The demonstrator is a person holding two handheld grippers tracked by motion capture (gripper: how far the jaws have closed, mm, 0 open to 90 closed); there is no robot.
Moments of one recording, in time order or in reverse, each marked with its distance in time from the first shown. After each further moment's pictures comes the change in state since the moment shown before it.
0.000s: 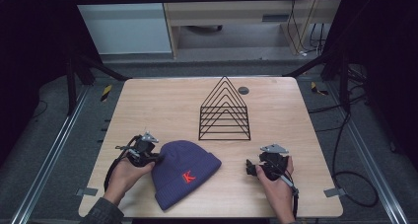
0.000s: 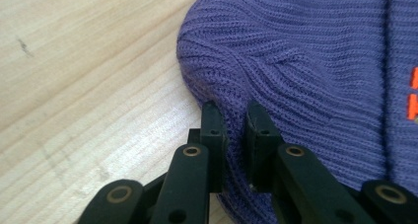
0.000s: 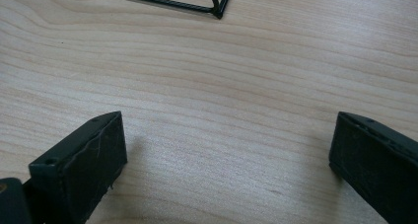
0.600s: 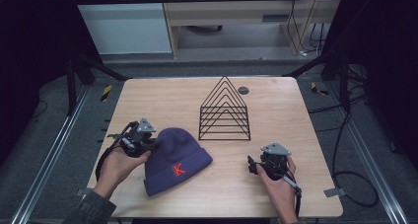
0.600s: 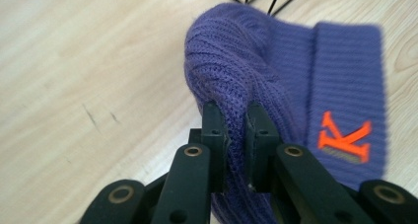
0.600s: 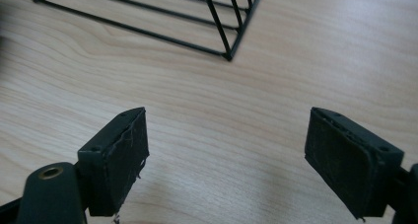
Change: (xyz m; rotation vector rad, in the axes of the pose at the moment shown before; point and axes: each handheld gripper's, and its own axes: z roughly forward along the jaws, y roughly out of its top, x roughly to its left) left arm -0.013 0.038 -0.061 -0.100 0.110 0.156; right arm 0.001 0.007 -0.017 -0.109 0.028 -0.074
